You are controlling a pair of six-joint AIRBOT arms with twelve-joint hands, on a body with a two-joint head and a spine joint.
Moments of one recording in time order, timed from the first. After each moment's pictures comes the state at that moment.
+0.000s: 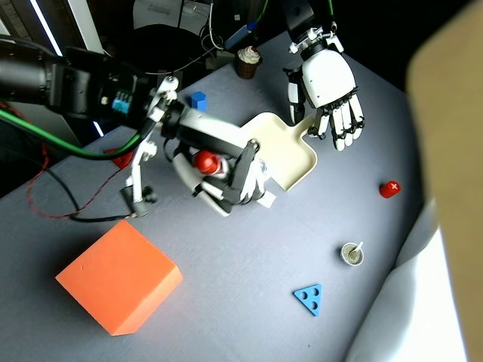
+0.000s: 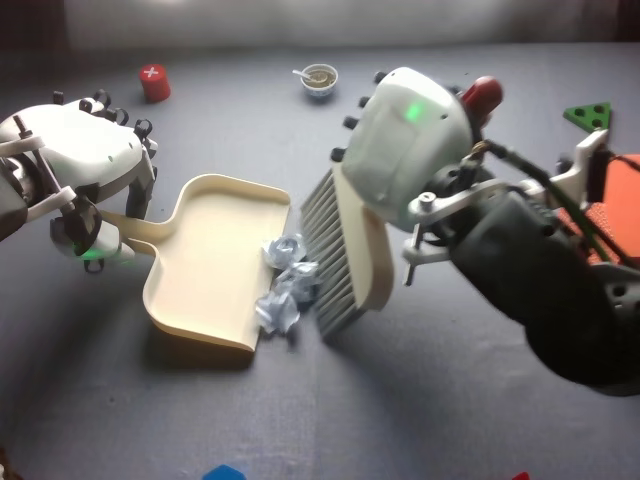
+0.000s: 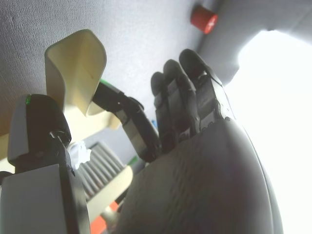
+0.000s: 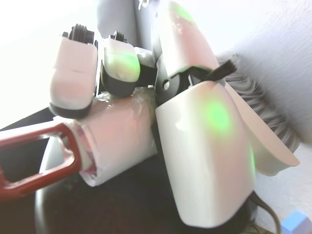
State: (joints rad) left arm 0.69 -1.01 1.15 -0.98 -0.43 1.97; right arm -0.23 -1.41 1.02 0.97 0.80 -2.99
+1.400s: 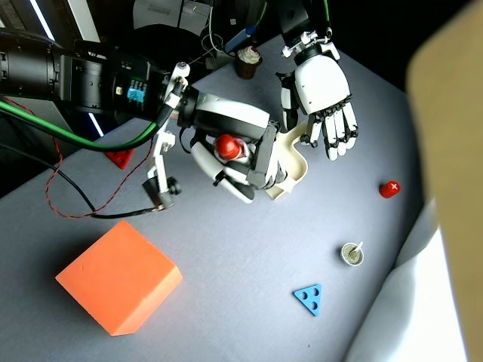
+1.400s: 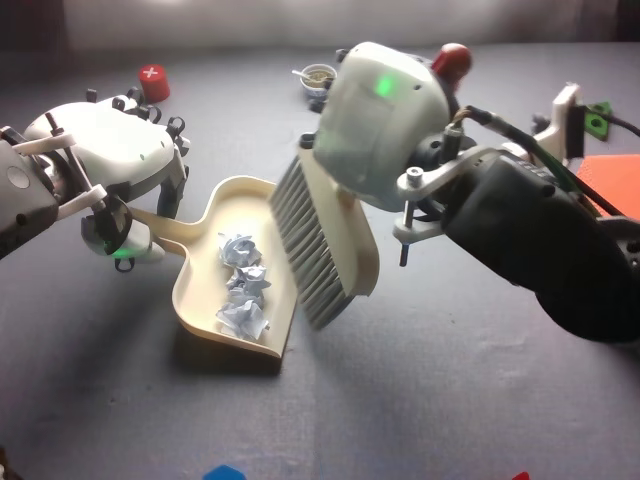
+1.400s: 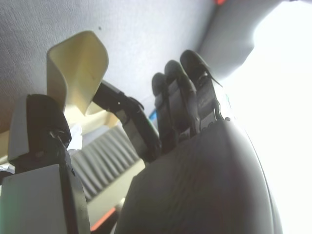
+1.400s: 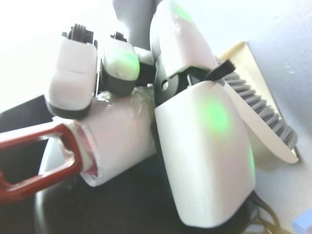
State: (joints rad) left arm 0.65 -1.04 1.14 -0.99 -0.41 1.99; right arm -0.16 -1.37 1.03 0.87 0.61 -2.98
